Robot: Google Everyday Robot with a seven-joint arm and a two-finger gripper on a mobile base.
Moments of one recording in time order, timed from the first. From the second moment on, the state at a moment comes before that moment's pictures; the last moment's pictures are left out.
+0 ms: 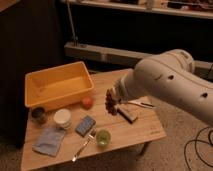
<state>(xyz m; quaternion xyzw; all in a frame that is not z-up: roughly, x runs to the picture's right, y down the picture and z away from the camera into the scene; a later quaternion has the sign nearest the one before) 0.037 0.025 0.541 -0.18 -0.09 0.54 0.82</state>
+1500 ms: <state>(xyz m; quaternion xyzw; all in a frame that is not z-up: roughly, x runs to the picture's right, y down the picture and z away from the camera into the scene) 0.003 0.122 0.584 -0.26 -0.15 0.49 0.82</state>
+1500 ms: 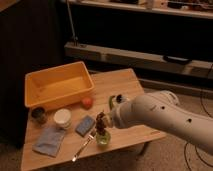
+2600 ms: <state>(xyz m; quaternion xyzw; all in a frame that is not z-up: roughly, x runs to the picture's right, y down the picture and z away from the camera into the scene) 0.005 0.161 0.617 -0.28 -0.15 0.50 0.81</state>
